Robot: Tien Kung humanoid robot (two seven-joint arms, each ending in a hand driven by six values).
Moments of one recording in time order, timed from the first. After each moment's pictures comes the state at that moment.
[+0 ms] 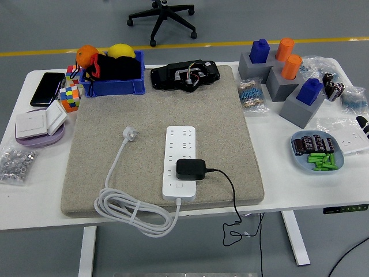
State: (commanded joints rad) left arm -0.07 0.01 -1.66 -0.18 1.69 0.00 0.26; right arm -0.06 -0.11 1.77 1.46 -1.81 -0.22 0.14
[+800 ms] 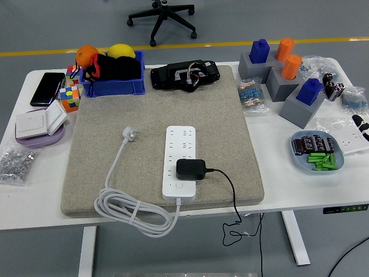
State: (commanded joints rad) left arm -0.08 0.01 -1.65 -0.18 1.67 0.00 0.26; right arm -0.04 -0.11 1.76 1.46 -1.82 -0.21 0.13
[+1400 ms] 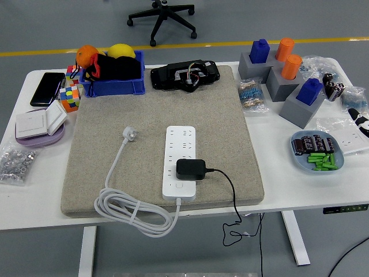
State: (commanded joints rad) left arm -0.11 0.01 -1.65 -0.18 1.67 0.00 0.26; right arm -0.01 -0.12 1.74 1.45 -1.80 -0.18 0.15
